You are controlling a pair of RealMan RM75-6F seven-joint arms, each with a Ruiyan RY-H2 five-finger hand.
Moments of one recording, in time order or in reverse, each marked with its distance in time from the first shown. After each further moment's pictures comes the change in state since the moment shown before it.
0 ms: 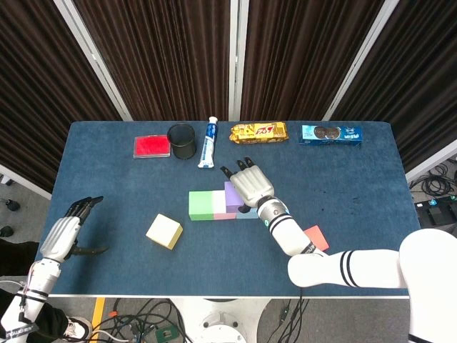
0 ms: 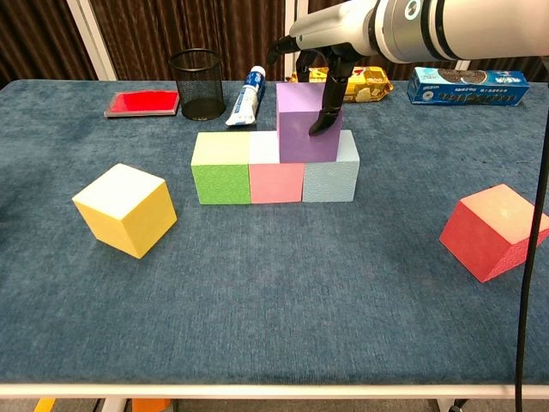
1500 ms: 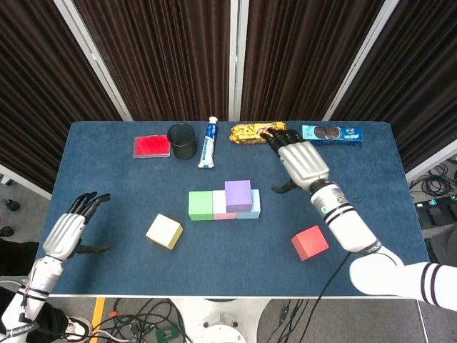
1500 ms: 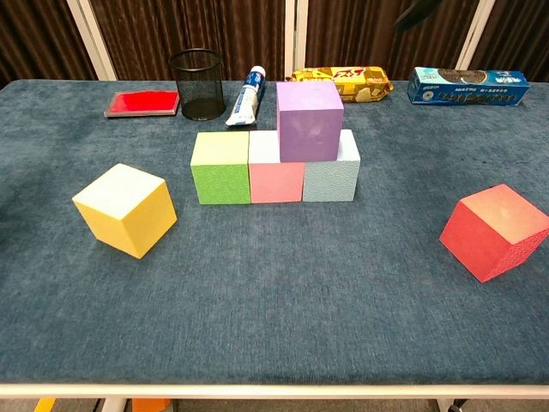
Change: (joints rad) left arm -0.020 -0.008 -0.003 0.047 0.121 0.058 0.038; right arm -0.286 0.406 0.093 -0.180 -0.353 -0.003 0.453
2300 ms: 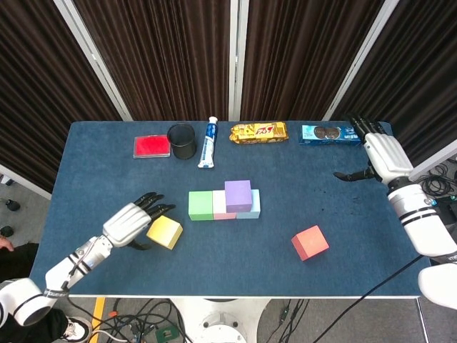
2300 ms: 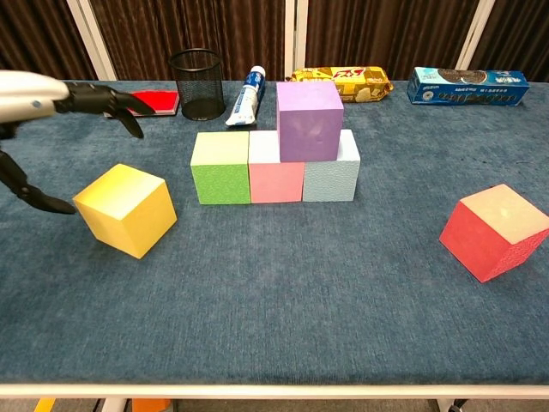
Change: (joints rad) left arm -0.314 -0.044 -0.004 0.024 0.125 -0.322 0.162; right arm -0.332 0.157 0.064 0.149 -0.331 -0.049 0.506
